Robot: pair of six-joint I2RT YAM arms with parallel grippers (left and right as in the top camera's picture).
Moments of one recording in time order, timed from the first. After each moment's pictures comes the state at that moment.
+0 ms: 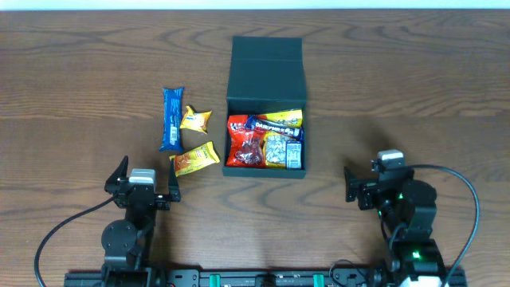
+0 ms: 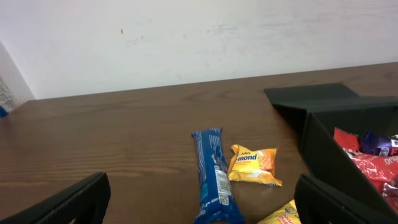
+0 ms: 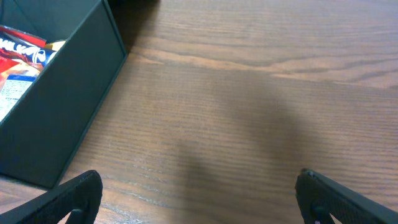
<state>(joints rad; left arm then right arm) -0.06 0.01 0.02 -0.12 -0.01 0.09 -0.02 0.53 0.15 -0.17 -0.16 -0.07</state>
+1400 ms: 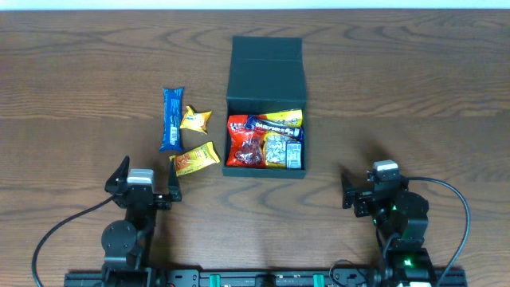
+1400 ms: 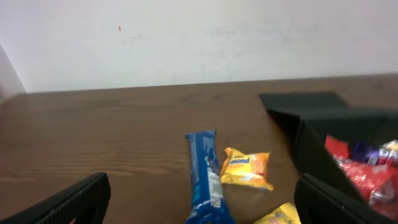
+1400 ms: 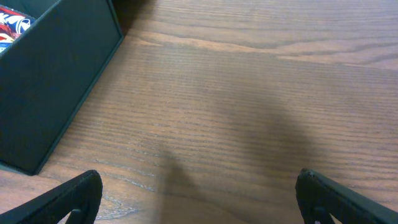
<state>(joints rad) -0.06 0.01 0.02 -0.09 0.00 0.01 -0.02 0.48 0.01 -0.06 -0.16 -0.07</state>
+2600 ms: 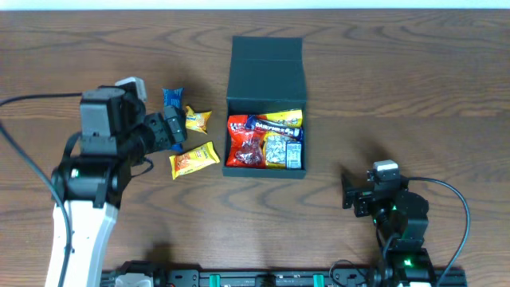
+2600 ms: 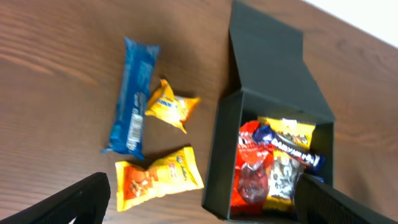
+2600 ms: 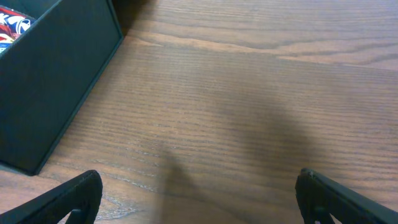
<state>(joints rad) -0.06 1.11 1.09 -0.82 0.21 -0.38 -0.02 0.48 0.01 -0.06 -0.16 -0.07</state>
